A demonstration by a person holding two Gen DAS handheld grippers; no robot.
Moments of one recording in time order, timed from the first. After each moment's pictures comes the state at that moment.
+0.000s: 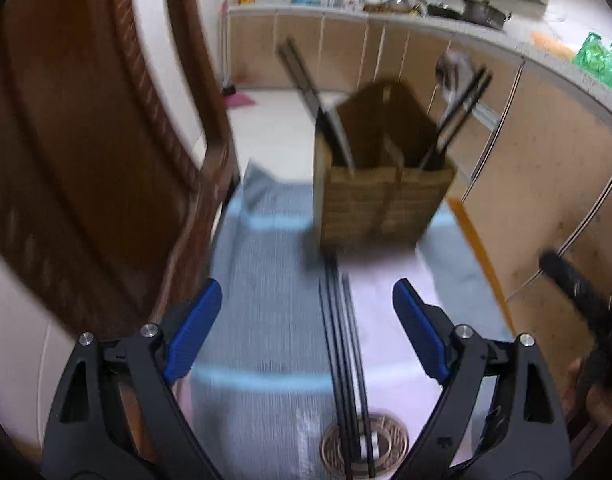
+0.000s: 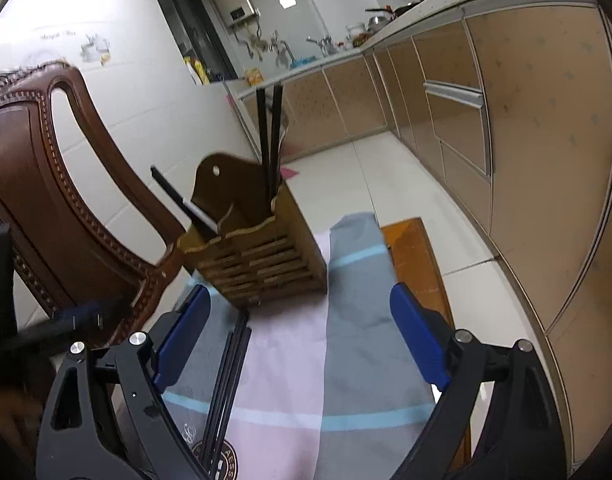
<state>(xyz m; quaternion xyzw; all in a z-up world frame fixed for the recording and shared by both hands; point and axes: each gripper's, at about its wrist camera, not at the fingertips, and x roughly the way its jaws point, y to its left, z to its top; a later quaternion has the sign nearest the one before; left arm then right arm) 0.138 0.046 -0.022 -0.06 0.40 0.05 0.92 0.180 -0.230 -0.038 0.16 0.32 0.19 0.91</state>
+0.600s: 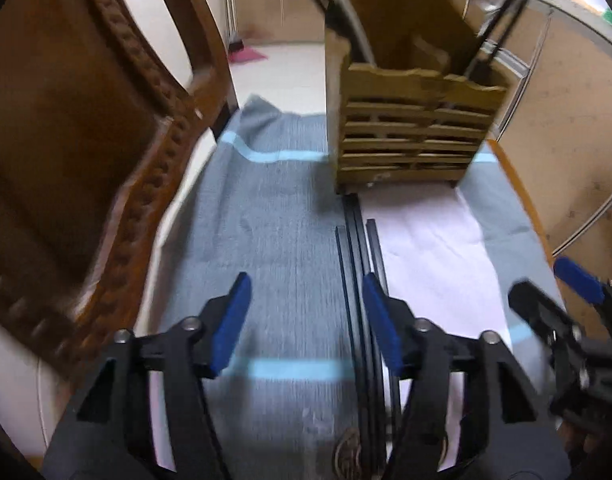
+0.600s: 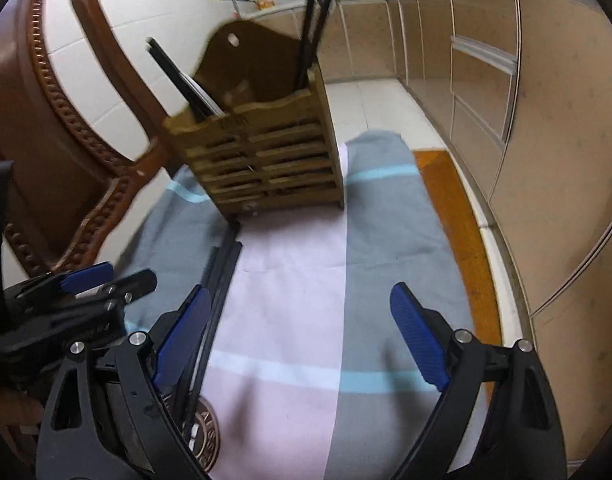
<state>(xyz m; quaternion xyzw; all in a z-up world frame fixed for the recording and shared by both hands) 0.187 0.045 -0.095 -0.04 0.47 0.07 0.88 0.189 -0.165 -0.096 0.06 0.43 0.19 0.88</state>
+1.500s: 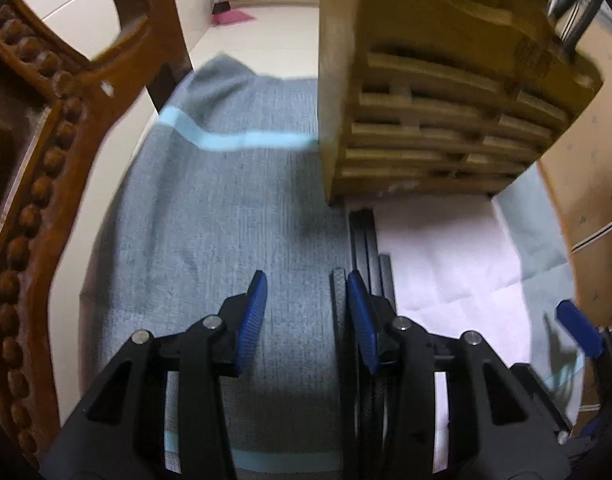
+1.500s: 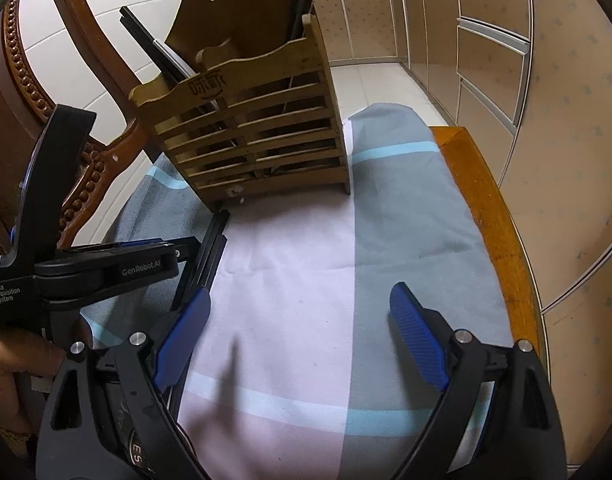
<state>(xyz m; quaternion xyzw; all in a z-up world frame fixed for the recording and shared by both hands) 0.256 0.044 -0.136 -0.05 0.52 0.05 0.85 0.212 -0.152 -0.125 0.05 0.45 0.20 0.87</state>
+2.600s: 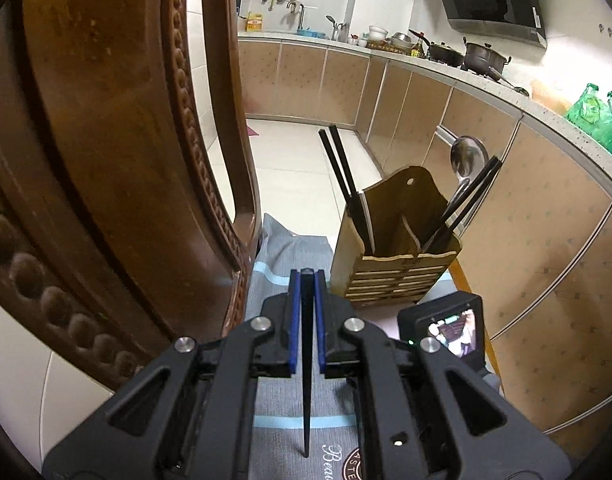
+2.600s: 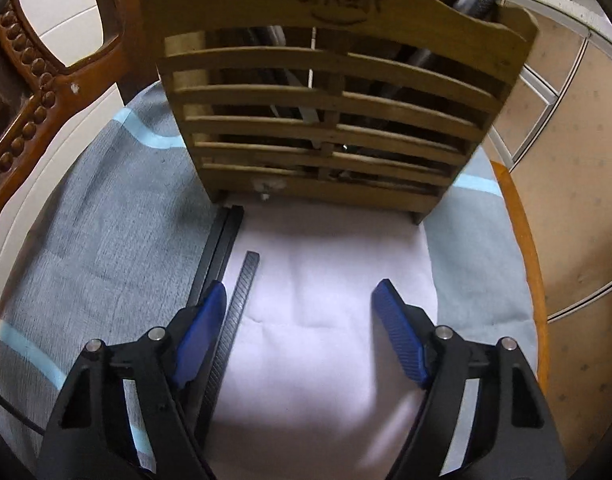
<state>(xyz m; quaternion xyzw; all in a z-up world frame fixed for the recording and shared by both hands) 0.143 0.099 0.054 -0.08 0.33 0.04 0.94 0.253 -0.045 -0.145 -0.11 0.49 0.14 0.86</state>
